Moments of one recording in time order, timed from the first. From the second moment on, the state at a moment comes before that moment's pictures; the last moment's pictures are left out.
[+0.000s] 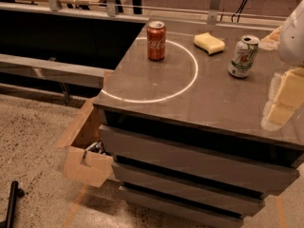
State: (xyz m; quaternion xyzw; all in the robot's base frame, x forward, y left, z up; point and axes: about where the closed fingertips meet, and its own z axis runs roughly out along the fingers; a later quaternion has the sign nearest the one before) arm 0.438 -0.216 0.977 -0.60 0.78 -0.04 0.16
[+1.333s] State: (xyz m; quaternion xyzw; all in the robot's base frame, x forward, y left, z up) arm 0.431 -0.272 0.961 -0.44 0.84 0.04 0.31
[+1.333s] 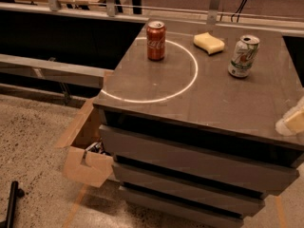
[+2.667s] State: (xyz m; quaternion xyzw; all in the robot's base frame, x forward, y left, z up) arm 0.453 -0.310 0.942 -0.29 0.83 0.09 0.47
